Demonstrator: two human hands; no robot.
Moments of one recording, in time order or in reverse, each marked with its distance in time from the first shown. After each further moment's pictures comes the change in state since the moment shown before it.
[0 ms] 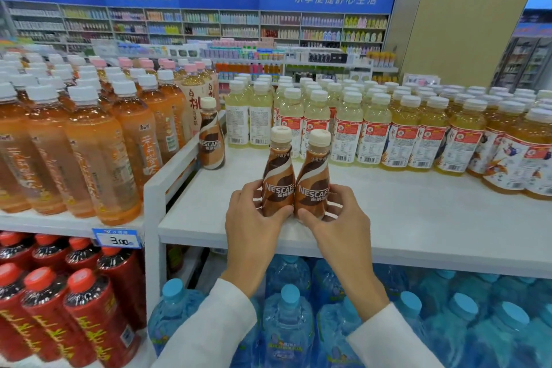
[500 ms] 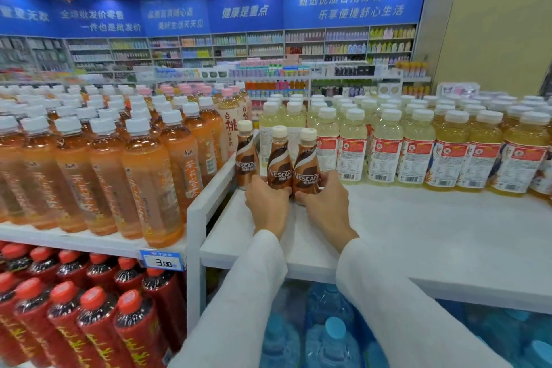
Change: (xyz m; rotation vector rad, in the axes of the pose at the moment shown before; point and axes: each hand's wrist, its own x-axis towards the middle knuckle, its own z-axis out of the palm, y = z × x) left_hand 0.106 -0.010 0.006 -0.002 0.144 -0.340; right_hand 0.093 -0.010 0.102 0.012 -0.097 0.040
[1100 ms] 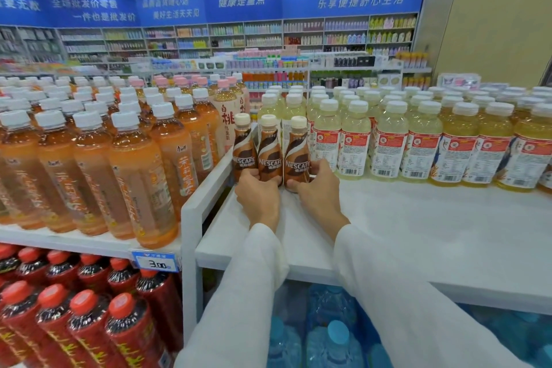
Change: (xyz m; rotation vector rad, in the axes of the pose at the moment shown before) left_hand 0.025 -0.007 0.009 -0.078 0.123 -0.085; right_hand 0.034 0.010 0.028 0.053 -0.015 -0.002
